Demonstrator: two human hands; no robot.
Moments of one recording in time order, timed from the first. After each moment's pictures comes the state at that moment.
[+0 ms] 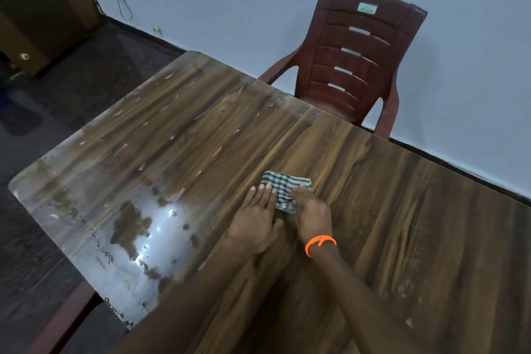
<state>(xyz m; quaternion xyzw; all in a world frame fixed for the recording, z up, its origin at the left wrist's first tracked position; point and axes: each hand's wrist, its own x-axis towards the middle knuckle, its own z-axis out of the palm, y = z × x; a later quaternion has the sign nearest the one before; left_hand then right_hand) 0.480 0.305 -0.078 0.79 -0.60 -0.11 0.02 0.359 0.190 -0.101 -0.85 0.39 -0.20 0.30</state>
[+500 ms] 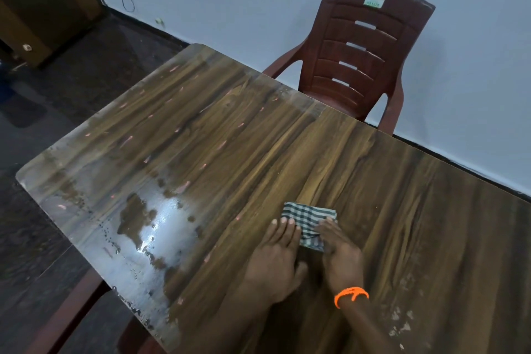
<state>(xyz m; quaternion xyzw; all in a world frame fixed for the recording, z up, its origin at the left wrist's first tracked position) 0.401 0.356 -0.087 0.76 -0.63 -0.13 0.08 0.268 0.242 -0.101 -0.82 0.43 -0.22 0.31</state>
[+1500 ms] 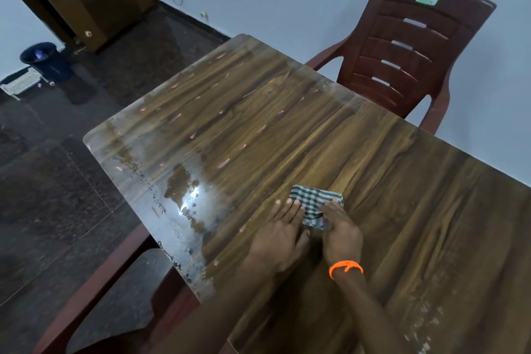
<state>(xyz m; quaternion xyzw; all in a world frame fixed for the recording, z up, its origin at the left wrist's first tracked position) 0.434 0.399 -0.086 0.81 -0.57 -0.11 0.11 0.321 0.280 -0.098 -0.83 0.42 -0.22 0.30</state>
